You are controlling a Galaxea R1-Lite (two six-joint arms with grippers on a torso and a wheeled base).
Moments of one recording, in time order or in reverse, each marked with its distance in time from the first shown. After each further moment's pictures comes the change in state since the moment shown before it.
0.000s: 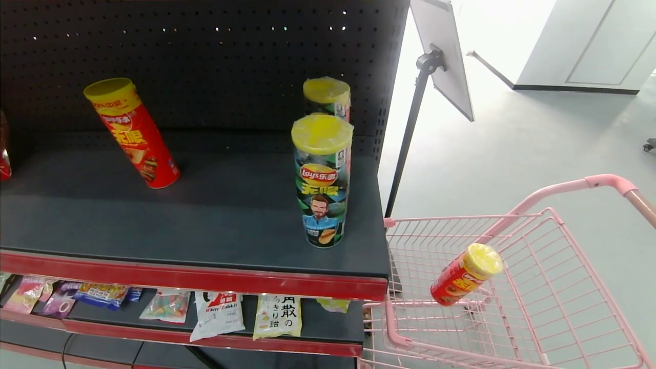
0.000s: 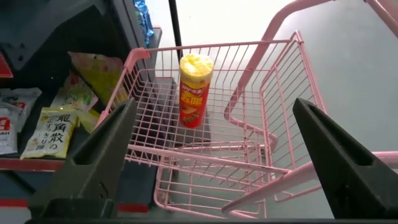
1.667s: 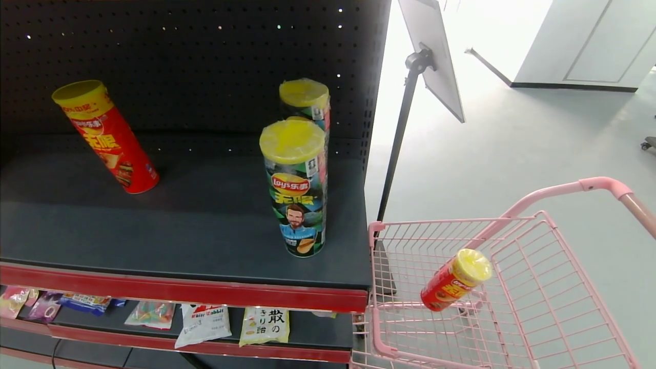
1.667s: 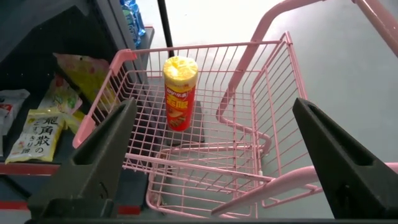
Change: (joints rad) left arm 0.000 0.000 0.000 0.000 0.000 0.000; right arm 0.000 0.000 0.000 0.000 0.000 0.000
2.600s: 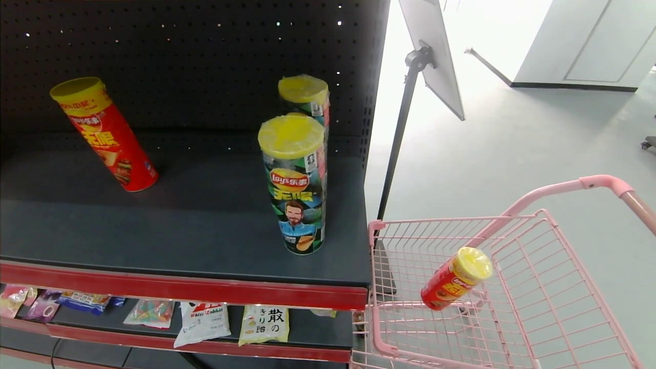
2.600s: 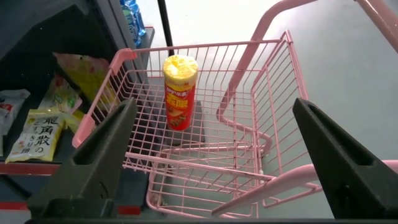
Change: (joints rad) left arm 0.000 0.000 0.000 0.000 0.000 0.000; right arm 0.000 0.000 0.000 0.000 0.002 0.001
